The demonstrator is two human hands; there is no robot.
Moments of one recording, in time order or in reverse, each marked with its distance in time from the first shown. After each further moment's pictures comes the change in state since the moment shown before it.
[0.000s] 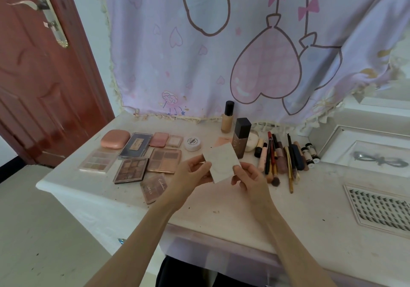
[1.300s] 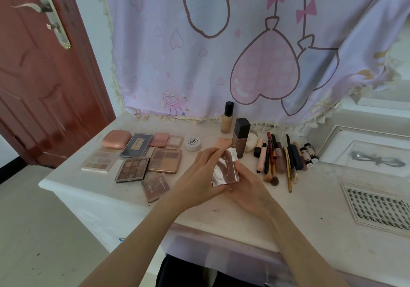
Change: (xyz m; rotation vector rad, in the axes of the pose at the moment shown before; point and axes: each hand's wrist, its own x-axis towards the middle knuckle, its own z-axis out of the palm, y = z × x) left_hand -0.004 0.004 0.006 1.083 -0.112 0.585; right_hand -0.001 -0.010 0.000 0.549 -0.441 0.258
